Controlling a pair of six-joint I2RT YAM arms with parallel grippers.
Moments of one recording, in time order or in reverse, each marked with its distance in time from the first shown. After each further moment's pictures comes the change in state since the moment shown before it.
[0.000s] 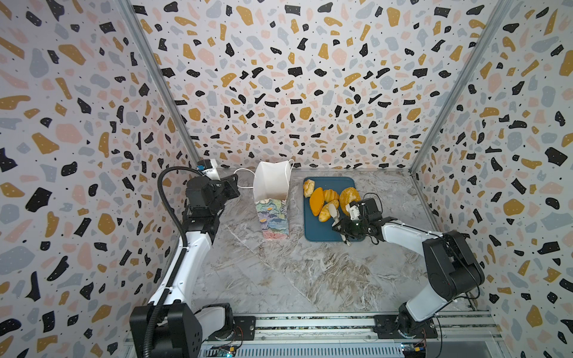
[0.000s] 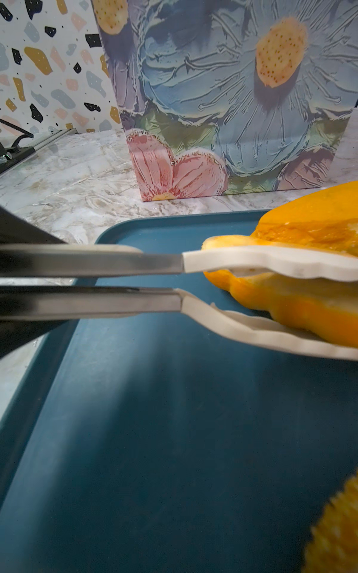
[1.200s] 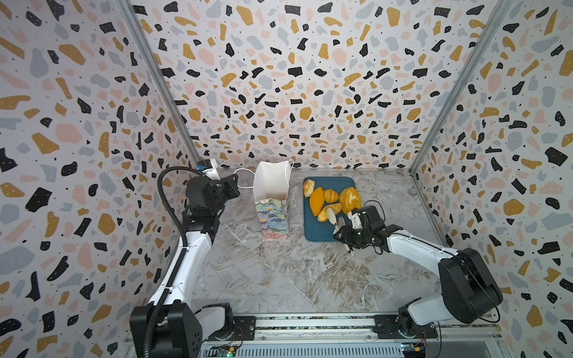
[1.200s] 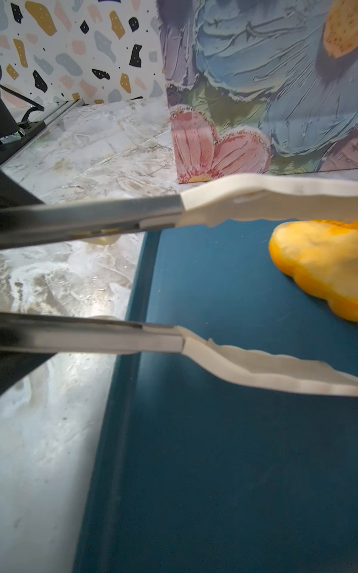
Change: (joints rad) left arm 0.000 0.000 0.000 0.002 0.000 0.000; right arm 0.064 -0.161 -0.081 -0.112 0.110 -0.001
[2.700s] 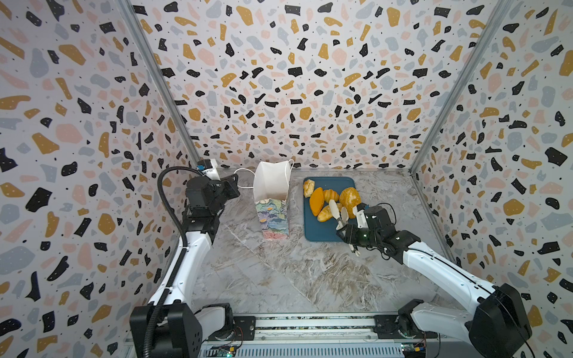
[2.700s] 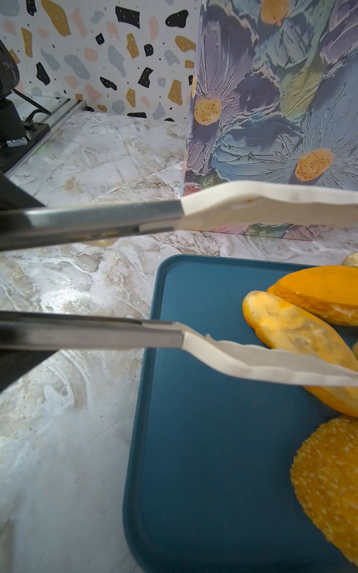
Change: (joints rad) left arm 0.001 0.000 0.000 0.002 0.007 0.000; right arm 0.086 -0.279 -0.010 -0.108 0.126 -0.009
